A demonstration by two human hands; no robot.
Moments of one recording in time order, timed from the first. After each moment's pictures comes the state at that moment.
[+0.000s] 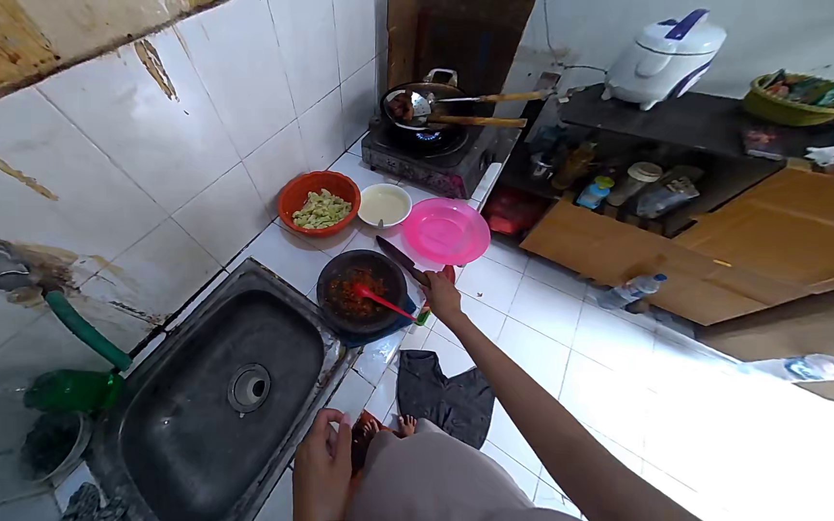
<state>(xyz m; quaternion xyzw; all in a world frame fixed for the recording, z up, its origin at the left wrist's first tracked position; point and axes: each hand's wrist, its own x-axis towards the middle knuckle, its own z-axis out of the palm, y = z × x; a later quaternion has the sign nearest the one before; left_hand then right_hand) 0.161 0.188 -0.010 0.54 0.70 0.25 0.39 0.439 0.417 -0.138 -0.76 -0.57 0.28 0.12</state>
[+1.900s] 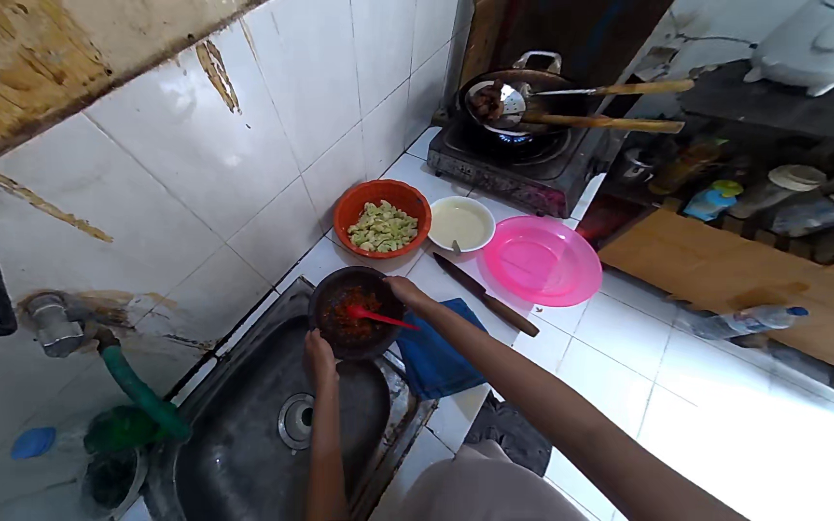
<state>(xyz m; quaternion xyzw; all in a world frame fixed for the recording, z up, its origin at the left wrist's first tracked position) 0.075 0.446 -0.105 0.15 0.76 0.44 0.45 0.245 0.547 -0.095 -0.64 -0.43 0.61 0.18</state>
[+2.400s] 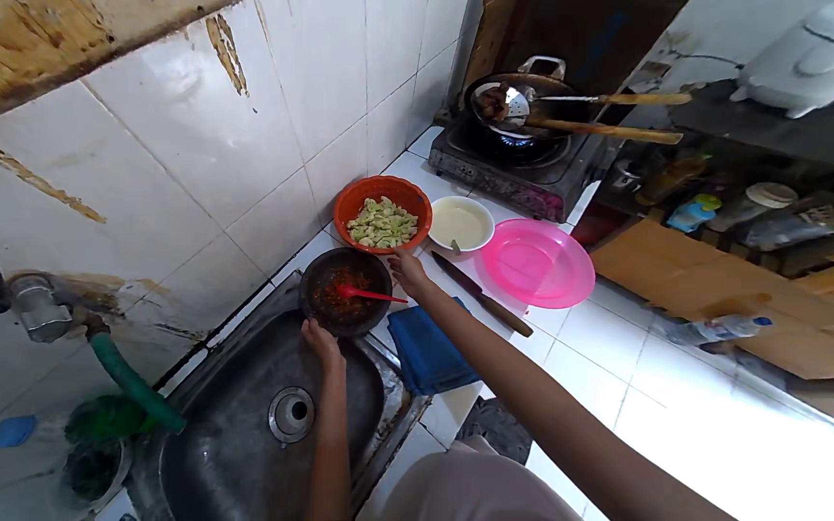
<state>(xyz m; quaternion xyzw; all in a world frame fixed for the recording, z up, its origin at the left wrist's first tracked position) 0.093 0.460 -0.113 0.08 0.70 0.56 0.44 0.243 0.579 -0.099 -0.60 -0.21 0.64 0.44</state>
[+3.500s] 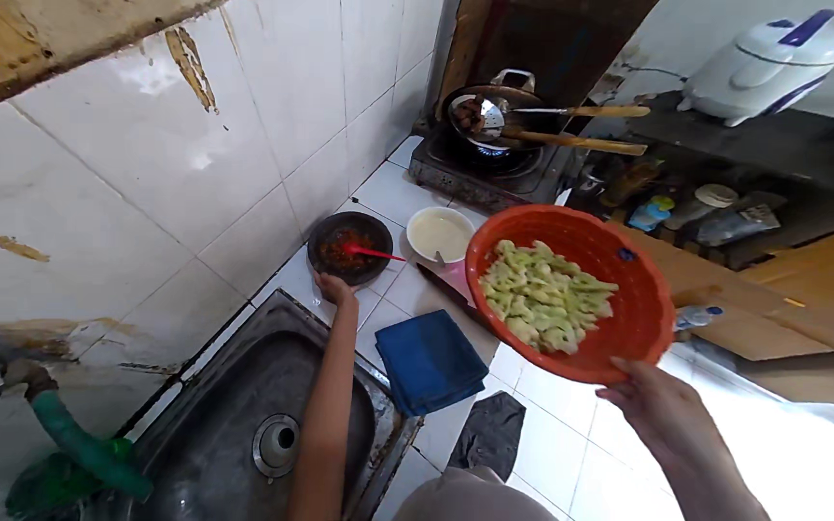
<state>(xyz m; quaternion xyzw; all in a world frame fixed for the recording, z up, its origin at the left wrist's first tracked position) 0.150 0.603 -0.121 0.07 0.65 0.57 0.49 0.431 0.359 -0.001 -0.69 -0.14 0.38 0.59</state>
